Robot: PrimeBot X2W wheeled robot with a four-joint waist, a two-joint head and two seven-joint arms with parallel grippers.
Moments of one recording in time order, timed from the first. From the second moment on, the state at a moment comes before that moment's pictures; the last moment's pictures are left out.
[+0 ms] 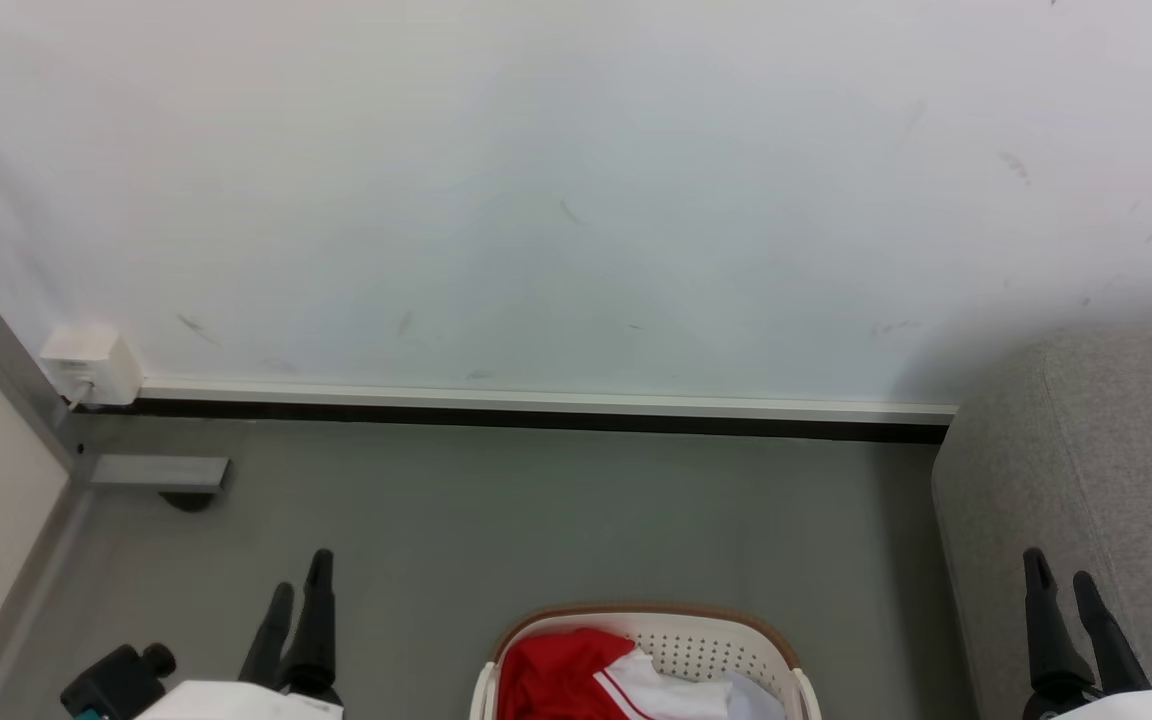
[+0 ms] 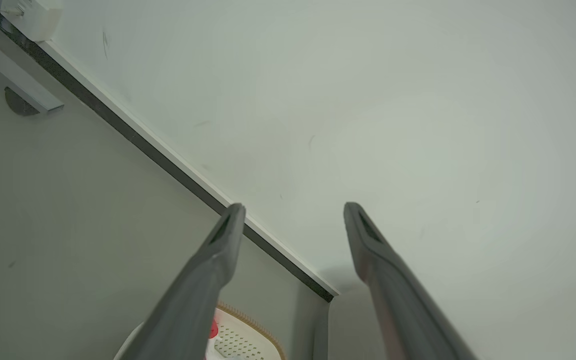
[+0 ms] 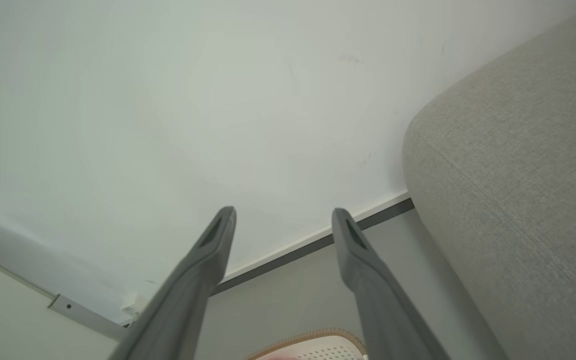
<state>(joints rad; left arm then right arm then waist) -0.05 0.05 -0.01 0.21 -0.88 -0.06 -0.06 -0.03 -0.09 -0.02 0.22 0.80 0.13 -0.06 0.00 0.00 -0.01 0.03</state>
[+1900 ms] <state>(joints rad) -0.01 0.17 -0.21 0.14 -0.25 0.11 -0.21 -0.01 -0.06 -0.02 0.29 0.18 0.13 -0.21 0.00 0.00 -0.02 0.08</state>
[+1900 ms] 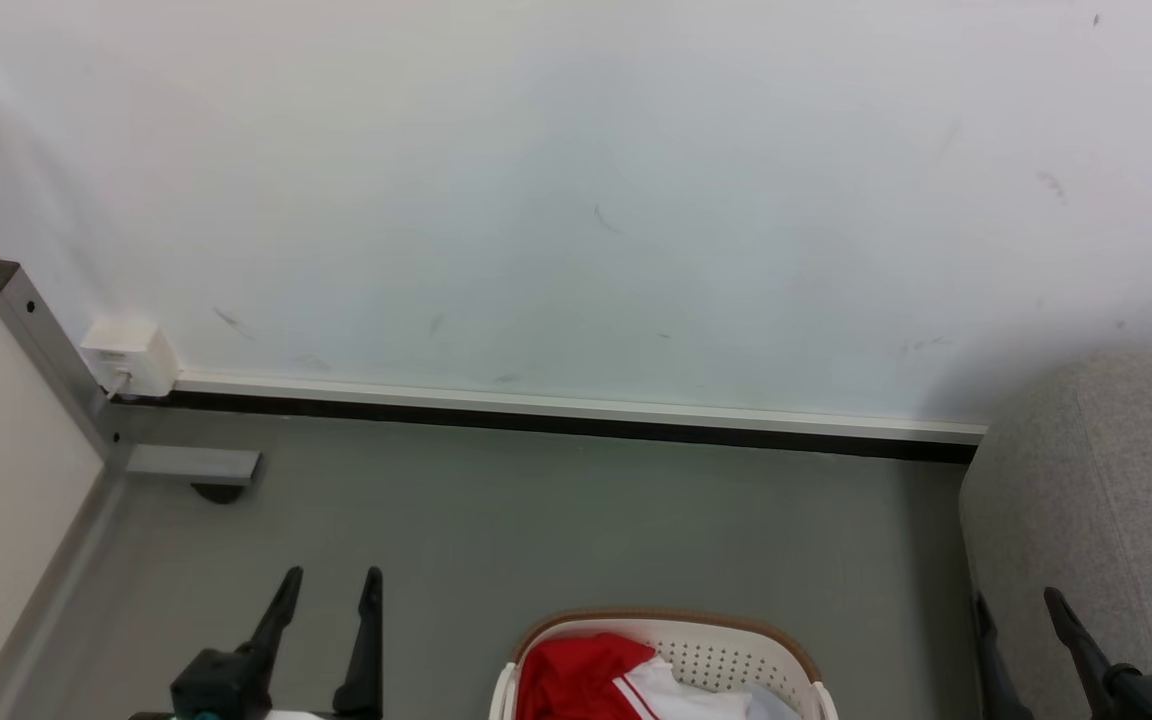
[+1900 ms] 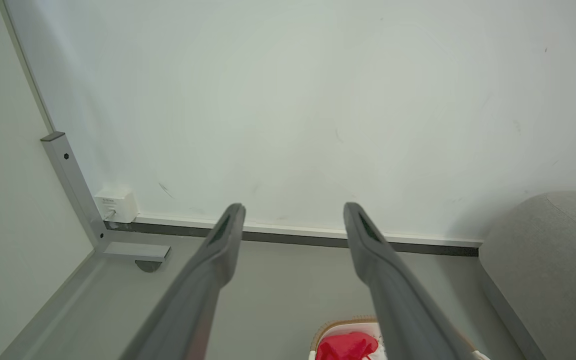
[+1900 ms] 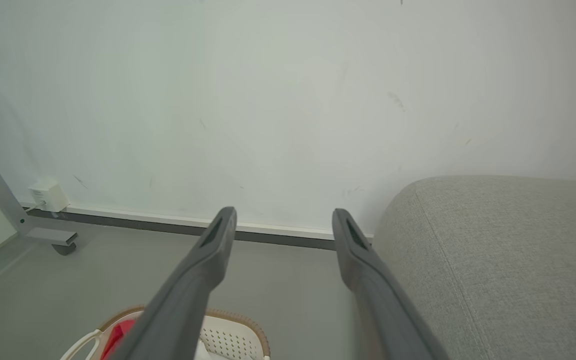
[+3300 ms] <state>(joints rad) -0.03 0.11 -0.16 0.18 -0.05 0.01 -0.26 -0.03 -0.06 -0.03 0.27 0.05 0.13 -0.26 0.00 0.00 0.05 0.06</state>
